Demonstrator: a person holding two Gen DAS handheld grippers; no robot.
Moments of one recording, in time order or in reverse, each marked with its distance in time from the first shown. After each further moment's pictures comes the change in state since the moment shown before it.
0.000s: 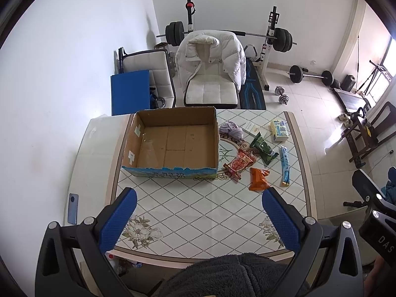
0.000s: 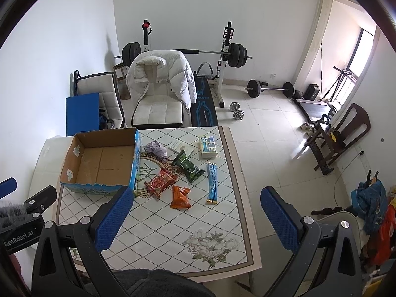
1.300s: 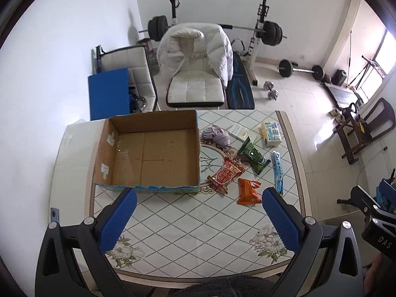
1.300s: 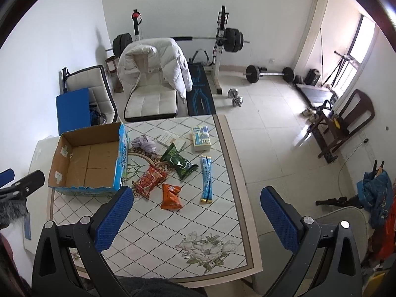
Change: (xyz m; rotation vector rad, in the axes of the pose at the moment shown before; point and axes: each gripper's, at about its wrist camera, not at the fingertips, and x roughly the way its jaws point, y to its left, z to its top) left arm 0.100 -0.037 0.048 0.051 0.060 -0.081; right arm 0.112 -0.055 0.017 0.062 0.149 0.029
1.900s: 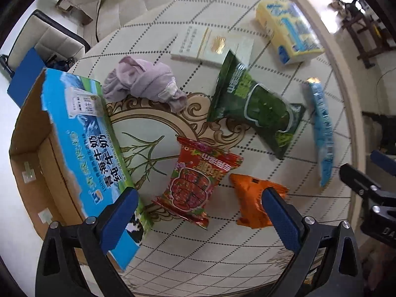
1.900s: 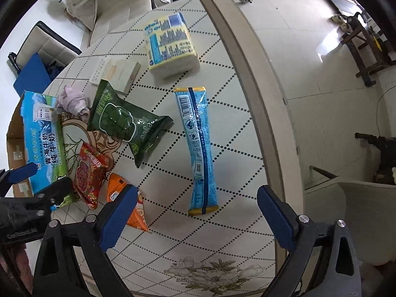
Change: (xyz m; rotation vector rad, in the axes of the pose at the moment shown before) left arm 0.354 -0.126 0.037 0.345 0.588 0.075; right arm 0.375 -0.062 0.005 0.143 0.555 0.134
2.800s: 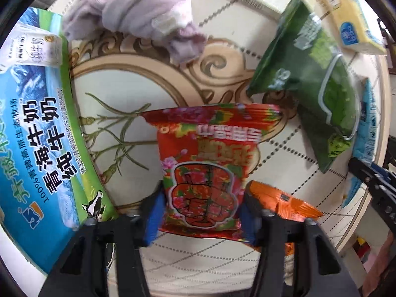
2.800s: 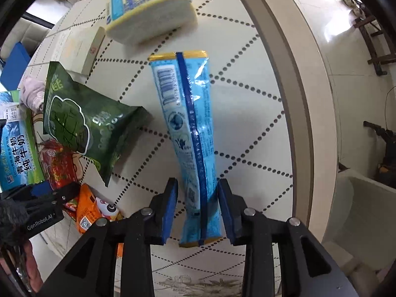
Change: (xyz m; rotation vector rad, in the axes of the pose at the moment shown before) left arm 0.038 0.038 -0.016 -0.165 0.133 -0.122; right arm 0.078 0.004 0.024 -0.016 0.152 -0.032
